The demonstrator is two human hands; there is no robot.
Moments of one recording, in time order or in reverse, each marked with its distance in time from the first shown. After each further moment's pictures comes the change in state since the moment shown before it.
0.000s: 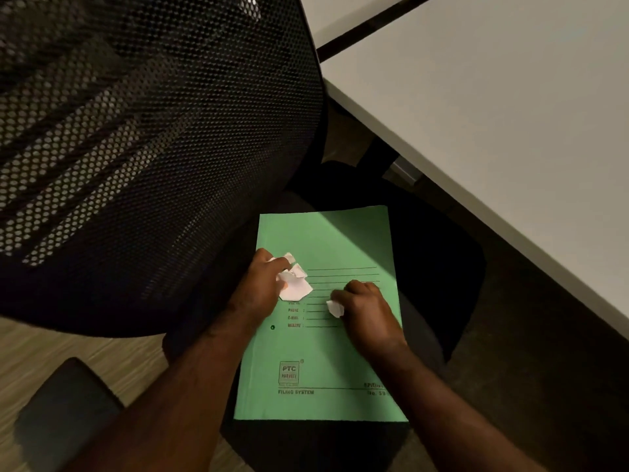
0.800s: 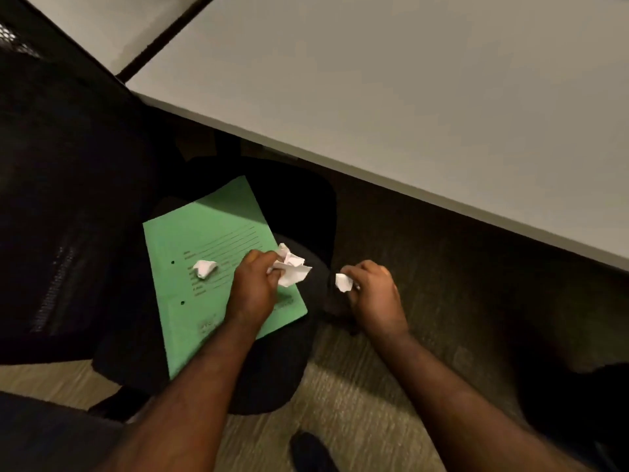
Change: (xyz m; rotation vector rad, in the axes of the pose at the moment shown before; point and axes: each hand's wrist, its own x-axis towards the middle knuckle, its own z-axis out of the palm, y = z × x) left_hand -0.136 0.138 0.060 -0.018 -0.045 0.419; right_hand -0.210 0.052 -0.058 0.158 0.482 0.471
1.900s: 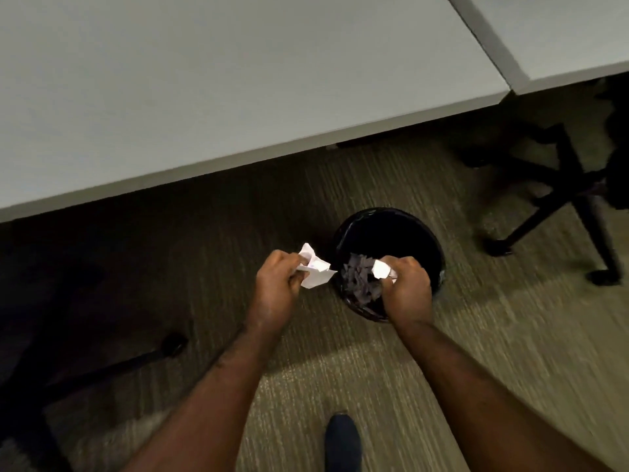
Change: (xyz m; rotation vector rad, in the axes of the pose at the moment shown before) left_hand -0.231 0.359 0.363 -0.154 -0.570 0.585; right_hand -0.305 0.428 -0.231 0.065 0.541 0.861
